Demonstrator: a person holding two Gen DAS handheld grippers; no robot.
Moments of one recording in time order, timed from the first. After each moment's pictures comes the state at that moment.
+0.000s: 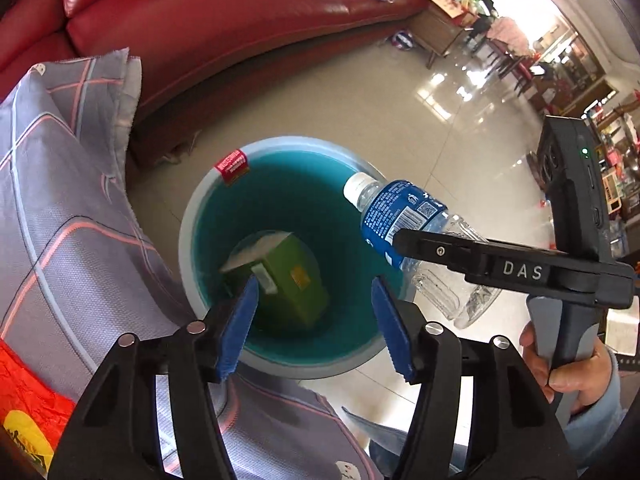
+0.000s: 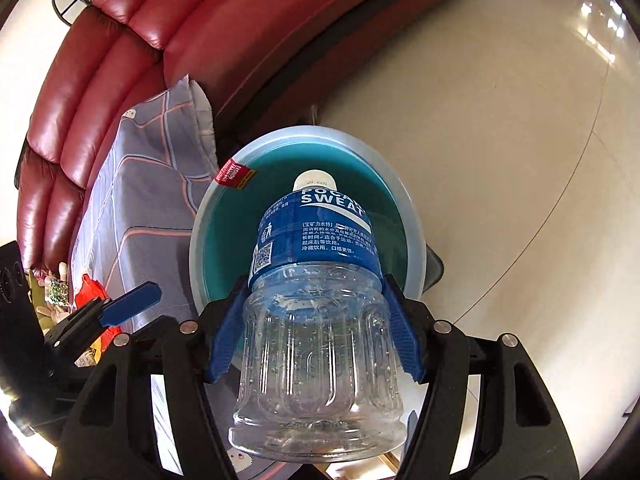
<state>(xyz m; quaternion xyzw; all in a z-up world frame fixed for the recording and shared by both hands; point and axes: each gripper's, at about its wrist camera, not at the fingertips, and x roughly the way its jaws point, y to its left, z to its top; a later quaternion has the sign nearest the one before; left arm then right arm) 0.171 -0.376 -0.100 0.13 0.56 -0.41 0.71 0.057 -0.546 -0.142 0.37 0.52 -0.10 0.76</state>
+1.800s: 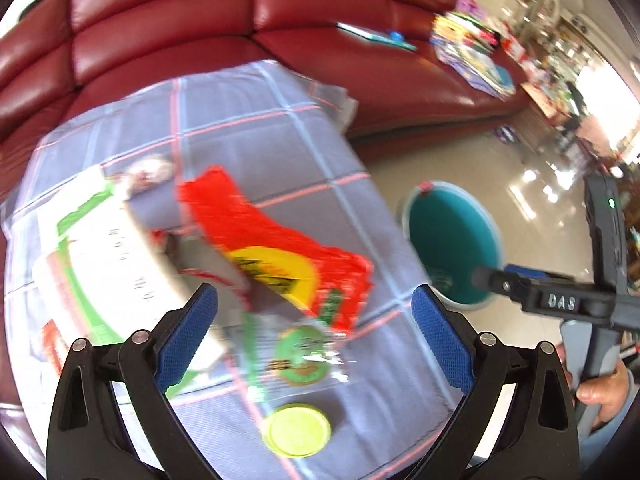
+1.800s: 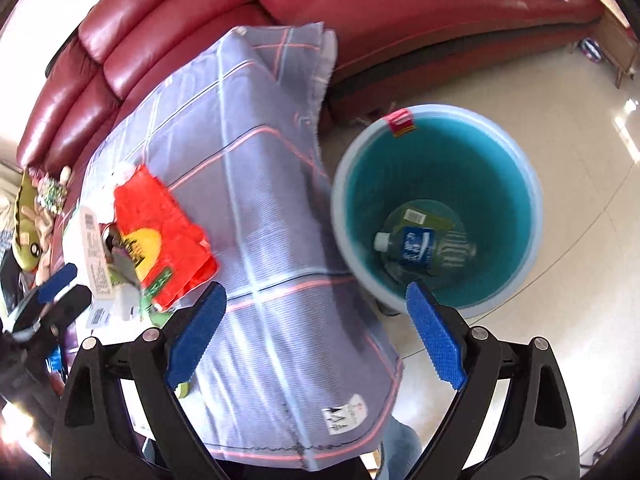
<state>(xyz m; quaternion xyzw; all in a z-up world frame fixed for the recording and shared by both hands) 0.145 -0.130 -0.017 0.04 0.49 -0.21 0.84 0.079 -0.372 -0.078 0.23 0.55 -0.03 0.80</state>
